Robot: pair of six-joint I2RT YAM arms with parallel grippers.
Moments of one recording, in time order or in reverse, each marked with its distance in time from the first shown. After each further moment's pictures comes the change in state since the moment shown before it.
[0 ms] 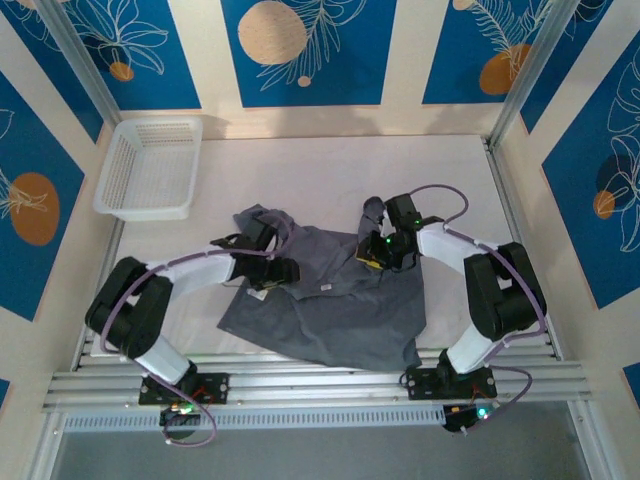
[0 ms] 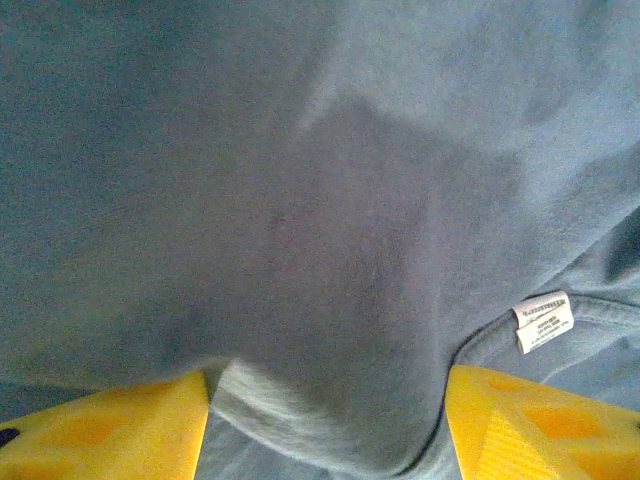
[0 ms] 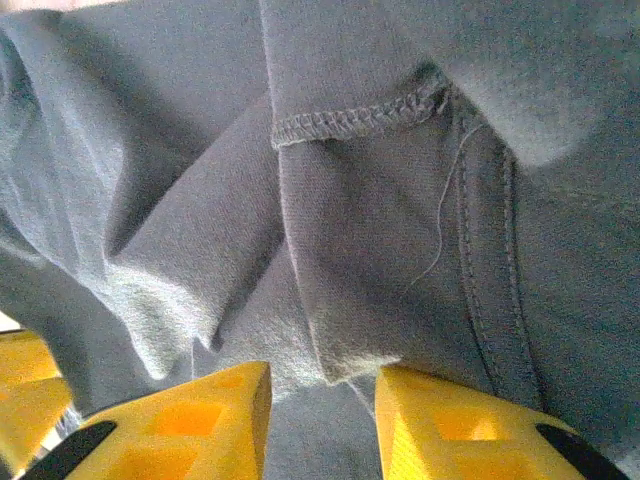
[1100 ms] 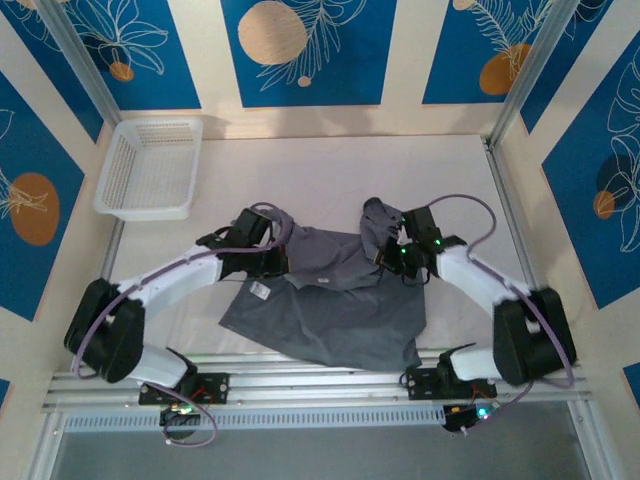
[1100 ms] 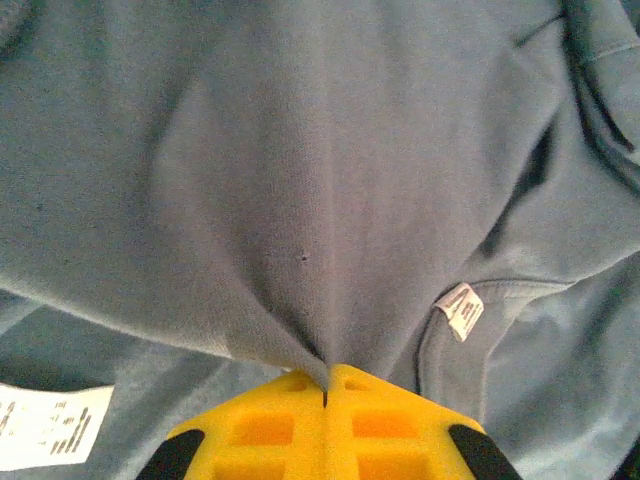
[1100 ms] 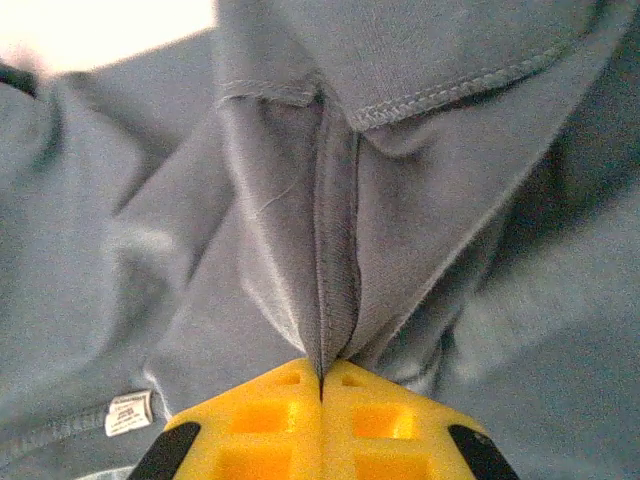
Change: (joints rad) left arm -0.005 -0.203 0.052 -0.121 -0.025 0.031; right arm -0.026 -0.365 -0.215 0.025 0.121 0.095
